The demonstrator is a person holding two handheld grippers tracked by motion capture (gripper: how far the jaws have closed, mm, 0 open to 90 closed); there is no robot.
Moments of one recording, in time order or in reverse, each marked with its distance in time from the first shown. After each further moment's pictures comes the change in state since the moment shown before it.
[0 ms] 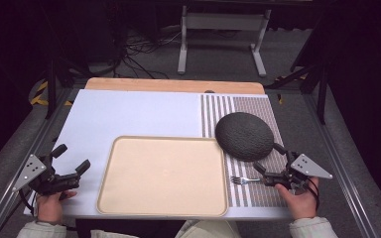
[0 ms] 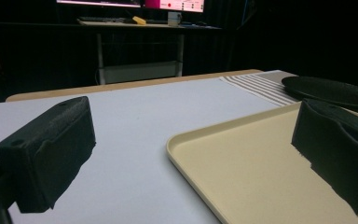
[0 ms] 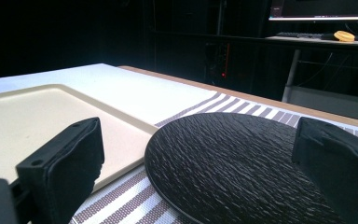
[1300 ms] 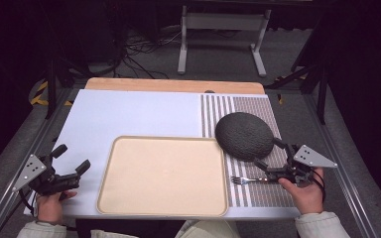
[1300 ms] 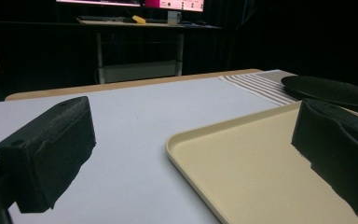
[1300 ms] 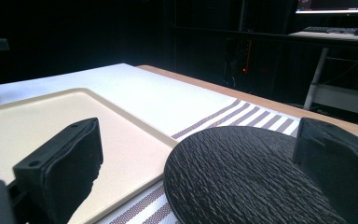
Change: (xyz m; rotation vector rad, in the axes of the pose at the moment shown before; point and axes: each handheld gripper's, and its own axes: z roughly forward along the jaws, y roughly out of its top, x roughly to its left) left arm 0.000 0.000 0.000 0.000 -0.002 -0.002; right arm -0.003 0.035 0.004 0.043 0.098 0.001
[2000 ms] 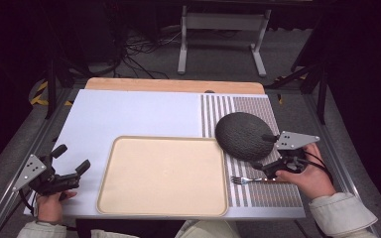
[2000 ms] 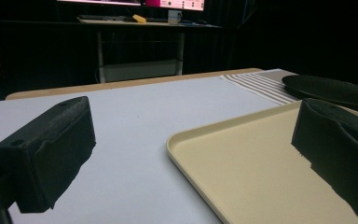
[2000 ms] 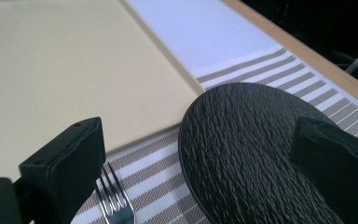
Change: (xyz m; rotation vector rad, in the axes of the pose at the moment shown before) left arm 0.000 0.000 0.000 0.008 0.001 0.003; right arm -0.002 0.045 0.025 0.411 0.172 -0.201
